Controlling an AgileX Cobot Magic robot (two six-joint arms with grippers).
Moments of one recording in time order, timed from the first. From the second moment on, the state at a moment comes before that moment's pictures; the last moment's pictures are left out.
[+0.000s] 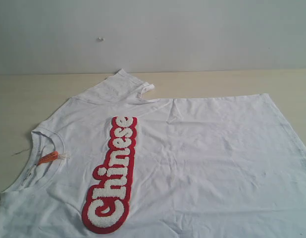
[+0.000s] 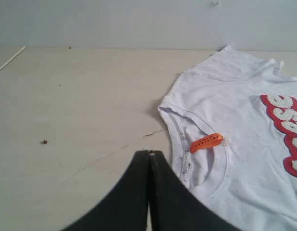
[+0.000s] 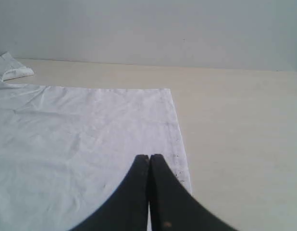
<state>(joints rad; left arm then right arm) -0.02 0.01 0.00 0.00 0.37 -0.01 -0.12 0.01 0.00 -0.05 0.35 0.00</state>
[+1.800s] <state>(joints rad) -0.02 0.01 0.00 -0.01 0.36 -0.01 -0.12 0.01 0.00 -0.05 0.14 0.00</state>
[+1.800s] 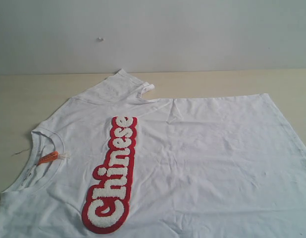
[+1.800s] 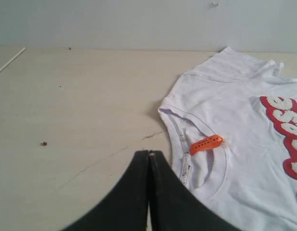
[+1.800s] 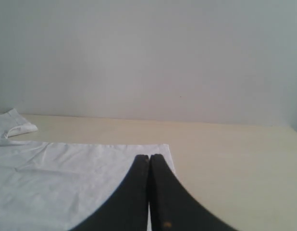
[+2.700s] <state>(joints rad) -0.02 0.01 0.00 -0.03 -0.05 -0.19 -0.12 0.01 0.00 0.05 -0.06 0.34</state>
